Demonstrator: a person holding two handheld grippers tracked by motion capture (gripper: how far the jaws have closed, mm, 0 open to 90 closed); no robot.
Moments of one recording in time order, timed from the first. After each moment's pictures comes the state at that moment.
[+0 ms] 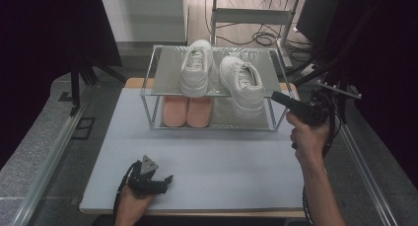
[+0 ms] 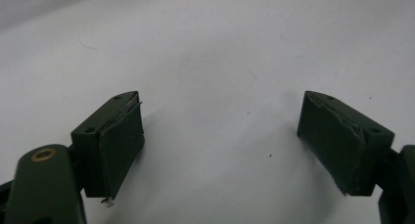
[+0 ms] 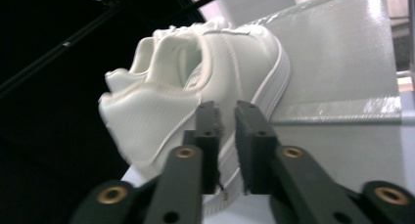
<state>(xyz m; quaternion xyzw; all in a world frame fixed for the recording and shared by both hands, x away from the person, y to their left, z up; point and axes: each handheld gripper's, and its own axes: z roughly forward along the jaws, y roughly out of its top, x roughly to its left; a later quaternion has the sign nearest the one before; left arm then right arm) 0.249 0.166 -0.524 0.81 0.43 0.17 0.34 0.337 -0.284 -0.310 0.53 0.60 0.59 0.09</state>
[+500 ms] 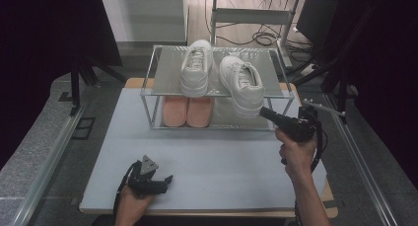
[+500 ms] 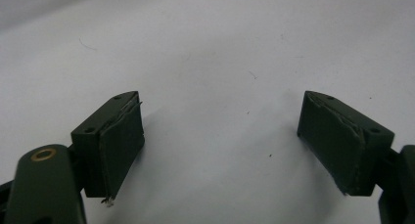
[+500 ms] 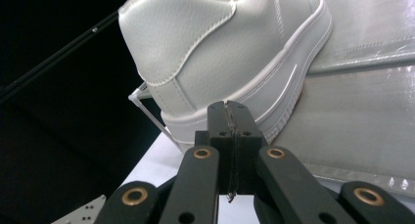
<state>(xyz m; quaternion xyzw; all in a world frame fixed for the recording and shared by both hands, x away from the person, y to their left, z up) 0.249 0.166 -0.524 0.82 0.43 0.18 0.34 0.322 -0.264 -0.348 0.50 0.61 0.61 0.05</state>
